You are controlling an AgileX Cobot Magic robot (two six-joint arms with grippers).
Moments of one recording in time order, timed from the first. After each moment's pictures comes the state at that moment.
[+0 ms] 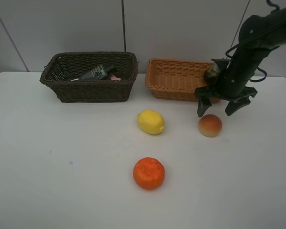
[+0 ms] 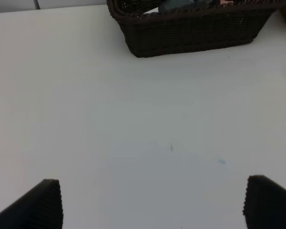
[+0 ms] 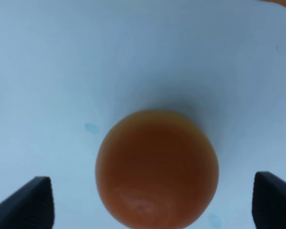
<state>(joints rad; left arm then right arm) -0.11 -0.01 -0.51 0.00 1.07 0.01 0.23 1.98 -1.29 0.01 0.90 0.02</state>
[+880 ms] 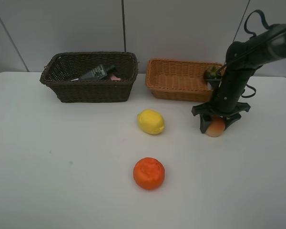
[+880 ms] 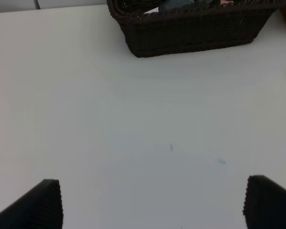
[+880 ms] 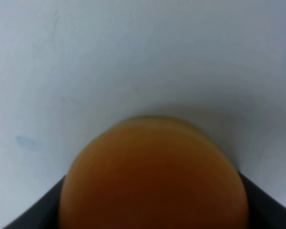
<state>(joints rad) -0.11 -0.01 -0.51 0.00 1.07 0.01 0.23 2.12 -1.30 -0.01 0.89 0.02</state>
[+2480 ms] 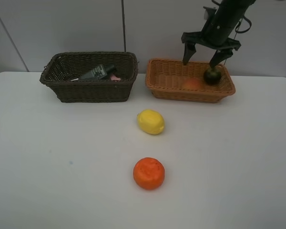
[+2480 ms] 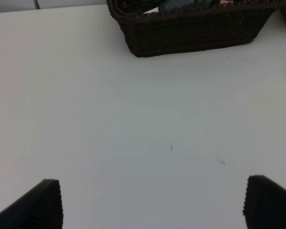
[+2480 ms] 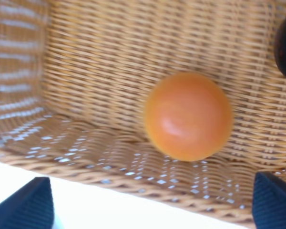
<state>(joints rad) -0.11 -0.01 -0.51 0.00 1.07 0.01 0.24 2.20 -2.03 0.08 1.21 0.07</state>
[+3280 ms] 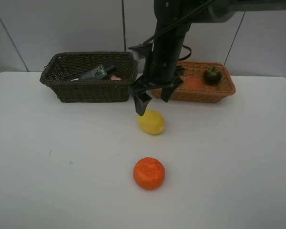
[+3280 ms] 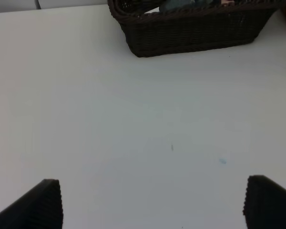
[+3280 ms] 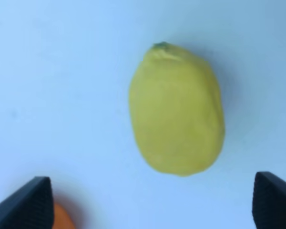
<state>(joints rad) -0.11 -0.01 -0.51 0.01 1.07 0.01 0.64 2.14 -1.75 0.03 1.22 -0.13</state>
